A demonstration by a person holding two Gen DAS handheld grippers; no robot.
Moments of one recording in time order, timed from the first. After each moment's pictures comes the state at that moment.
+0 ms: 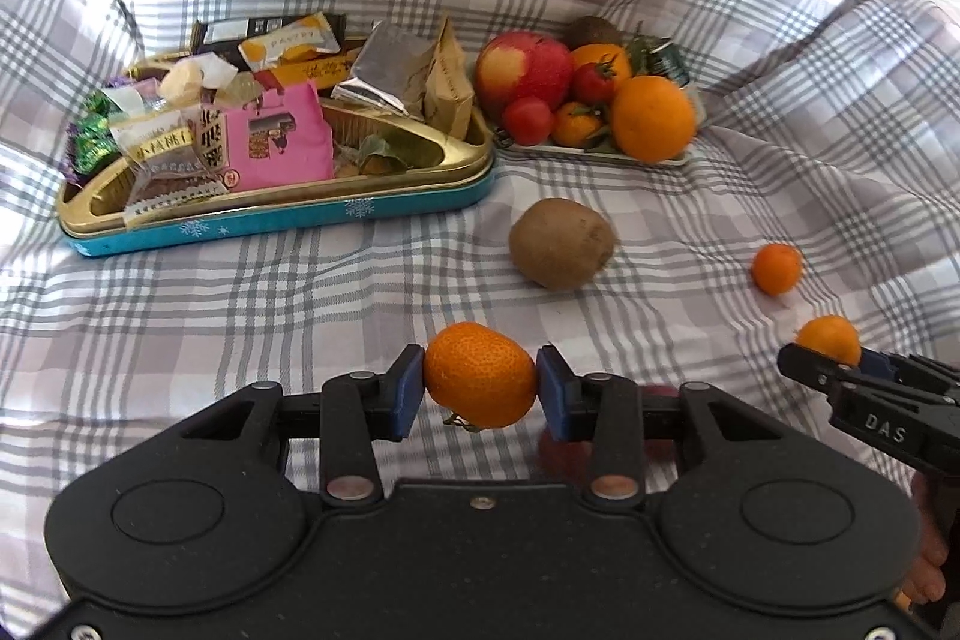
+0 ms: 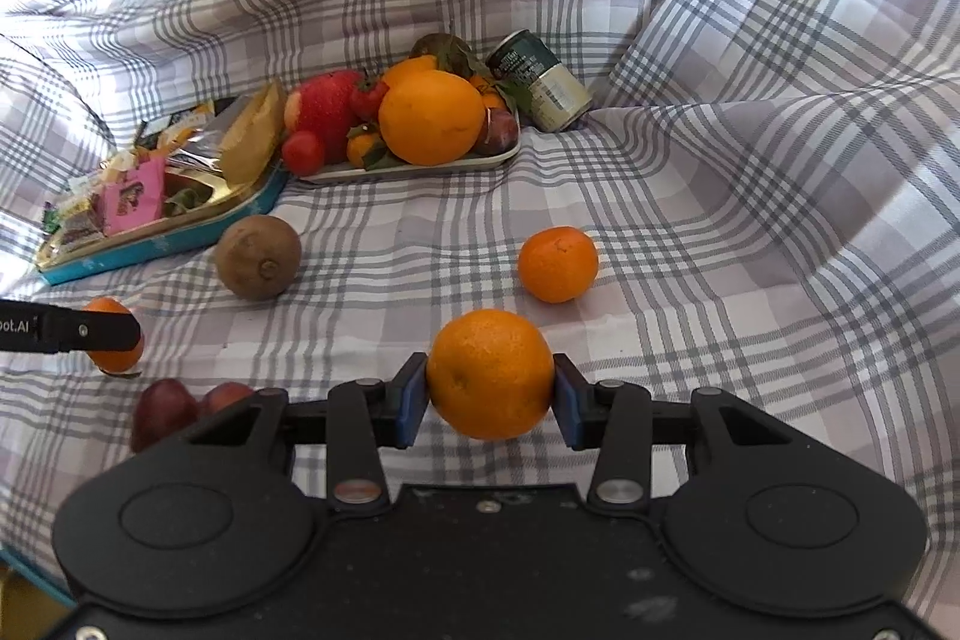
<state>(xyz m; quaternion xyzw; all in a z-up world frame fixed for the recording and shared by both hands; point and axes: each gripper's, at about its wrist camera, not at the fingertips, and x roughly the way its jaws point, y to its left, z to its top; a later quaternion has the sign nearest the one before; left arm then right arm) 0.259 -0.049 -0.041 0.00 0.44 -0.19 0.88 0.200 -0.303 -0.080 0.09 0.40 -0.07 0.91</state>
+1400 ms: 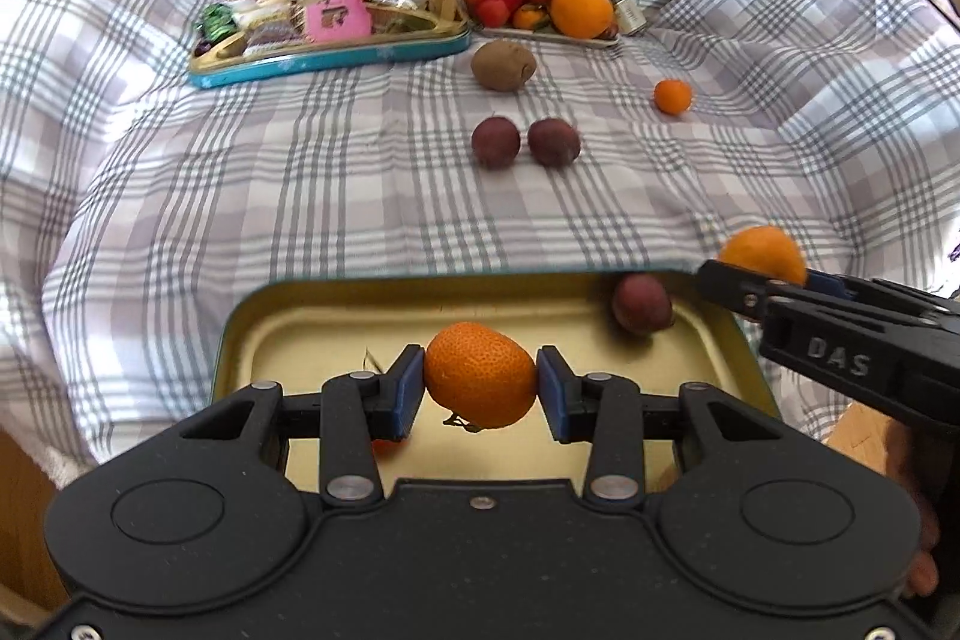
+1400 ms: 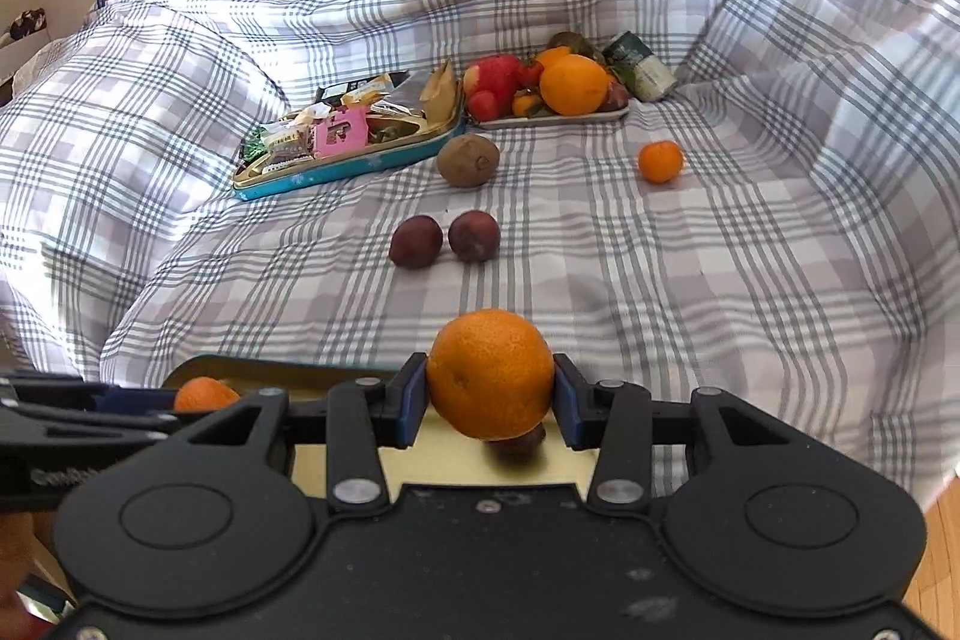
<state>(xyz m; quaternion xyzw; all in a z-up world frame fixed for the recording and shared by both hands) 0.056 -0.046 -0.010 0.02 0.47 -0.14 0.87 0.030 -0.233 -0.020 0.12 0.39 0.01 0.91</state>
